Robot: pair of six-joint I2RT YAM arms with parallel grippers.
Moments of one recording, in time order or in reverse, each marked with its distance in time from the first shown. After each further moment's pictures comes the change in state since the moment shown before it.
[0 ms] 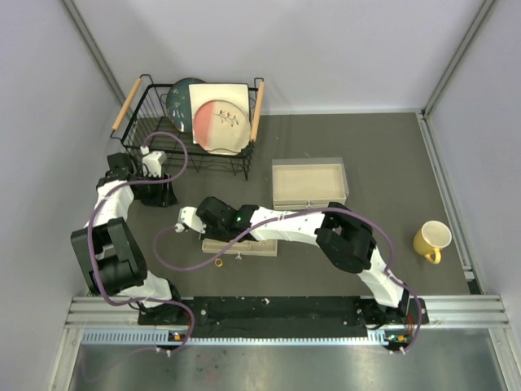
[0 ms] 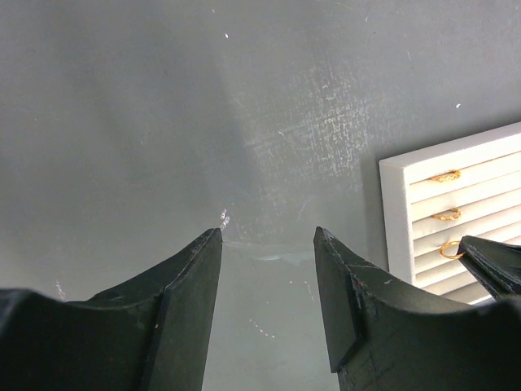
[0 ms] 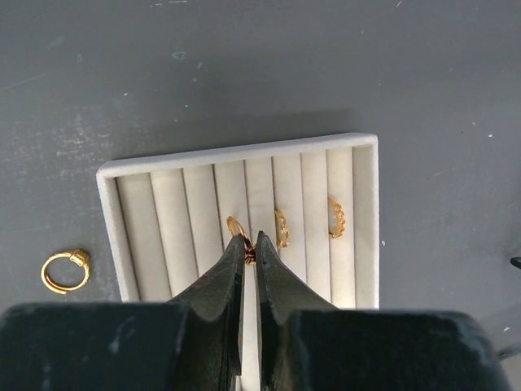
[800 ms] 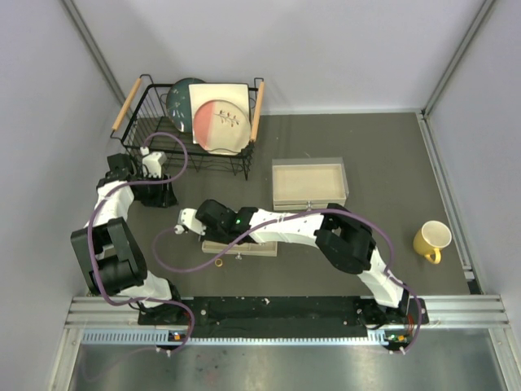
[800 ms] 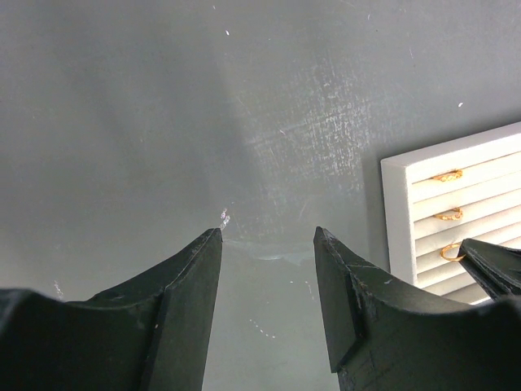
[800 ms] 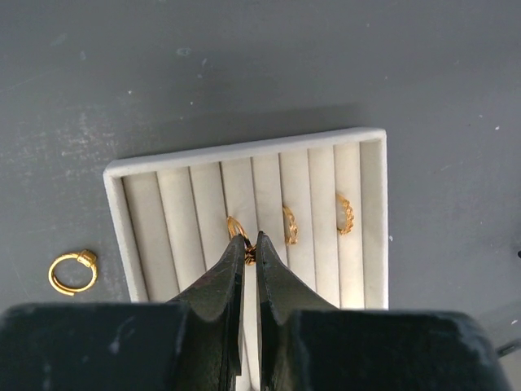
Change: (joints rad) left arm 0.003 0.000 -0.007 0.005 0.000 0.000; right arm 0.012 0.000 -0.005 0.002 0.024 0.024
